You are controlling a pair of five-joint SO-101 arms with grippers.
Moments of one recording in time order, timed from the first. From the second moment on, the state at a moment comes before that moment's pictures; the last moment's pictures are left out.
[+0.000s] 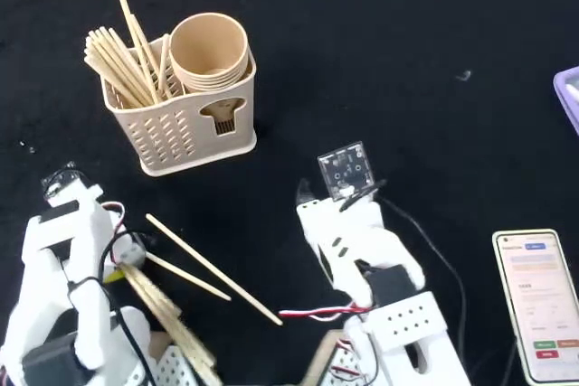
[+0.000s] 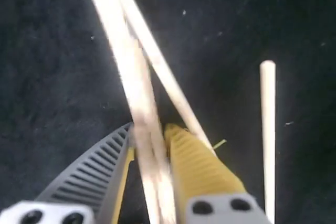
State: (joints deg) left arm -27.7 -26.0 64.4 58.2 13.3; right arm -17.9 -76.4 88.0 33.2 3.7
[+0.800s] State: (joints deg) left arm -45.9 -24.3 50.6 40.0 24.7; right arm -17.9 -76.4 88.0 33.2 3.7
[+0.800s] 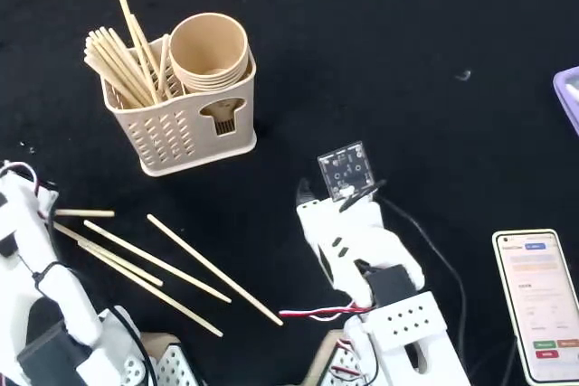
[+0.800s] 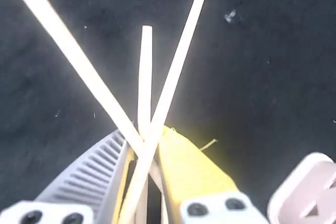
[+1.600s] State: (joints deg) left arm -48.3 -24.3 60.4 37.0 24.8; right arm -17.9 -76.4 88.0 33.2 3.7
